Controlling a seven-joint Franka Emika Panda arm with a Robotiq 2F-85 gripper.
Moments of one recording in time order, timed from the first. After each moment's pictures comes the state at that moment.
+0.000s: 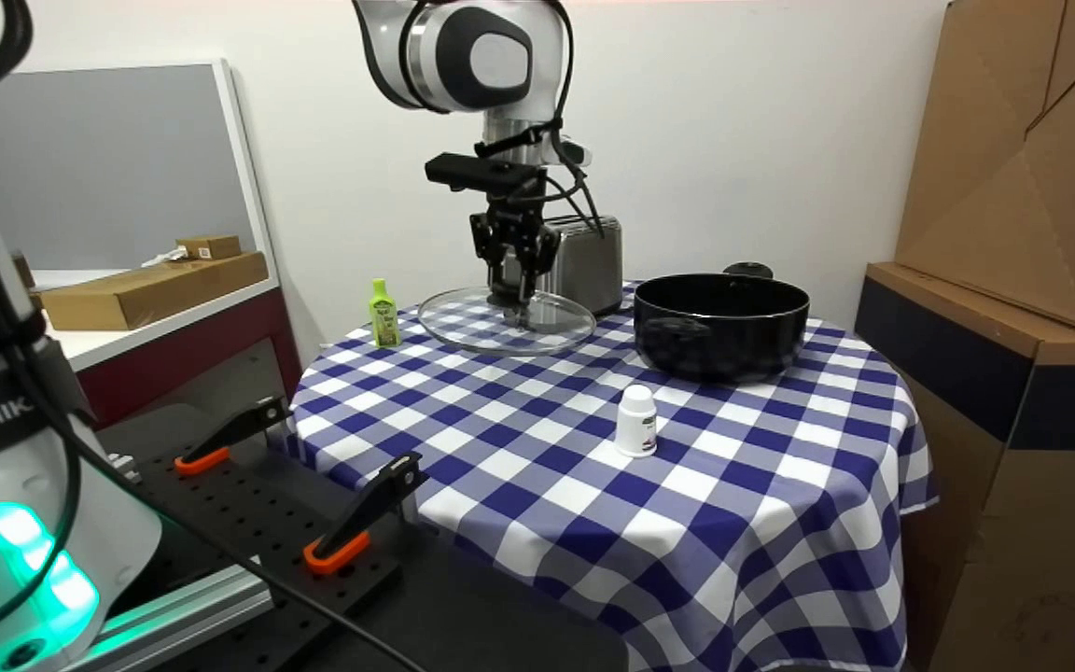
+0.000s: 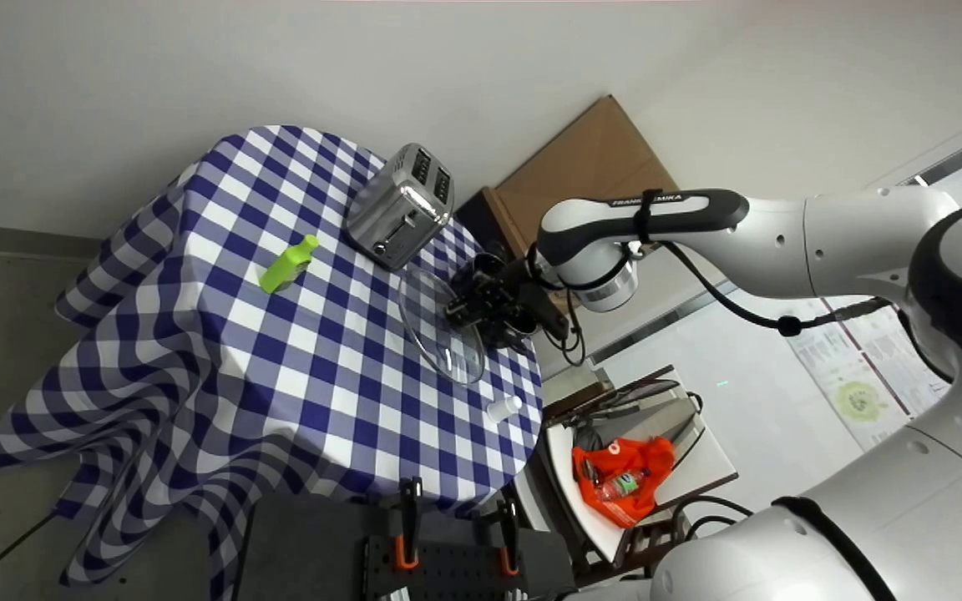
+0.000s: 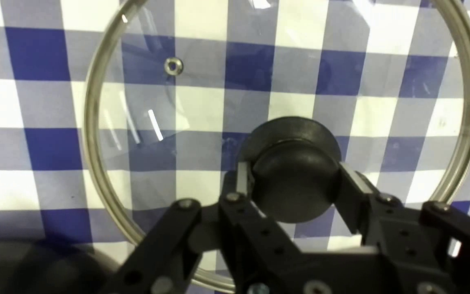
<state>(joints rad) -0.10 0.28 0.08 -2.35 0.21 2.63 -0.20</state>
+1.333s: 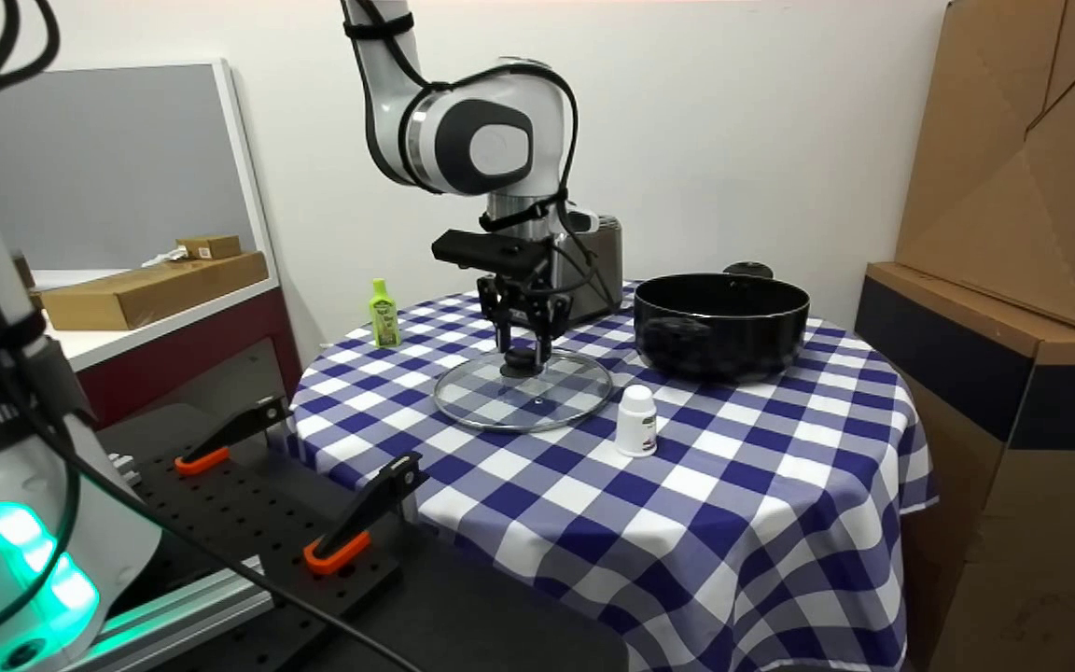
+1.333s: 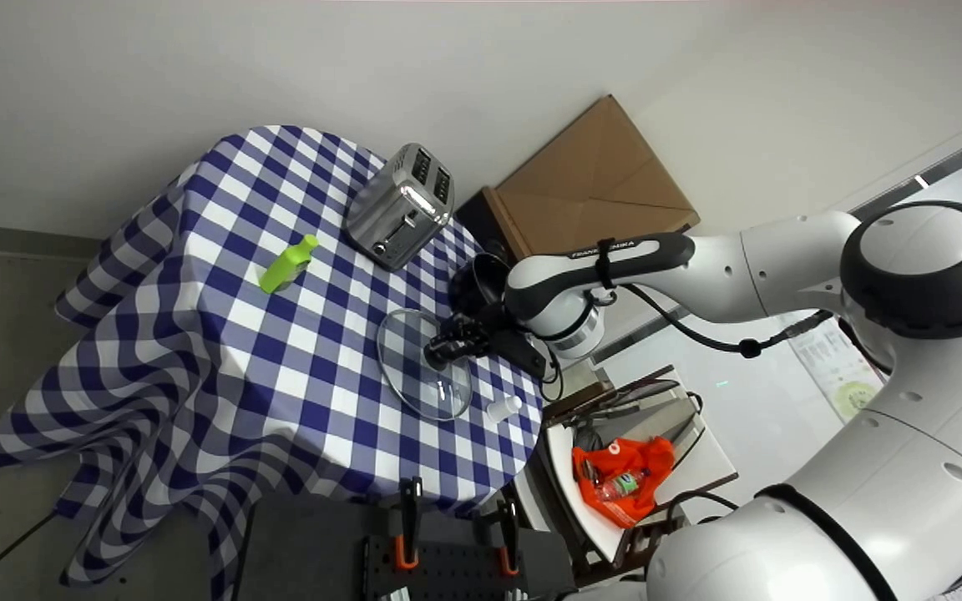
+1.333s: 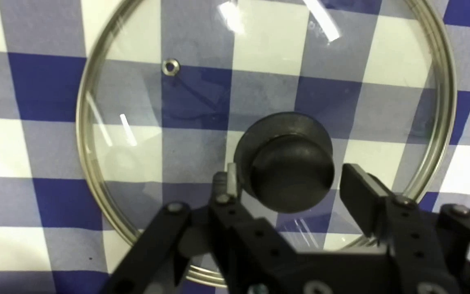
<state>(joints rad) -0.22 0.44 0.14 -2.40 0.14 2.88 -0.24</state>
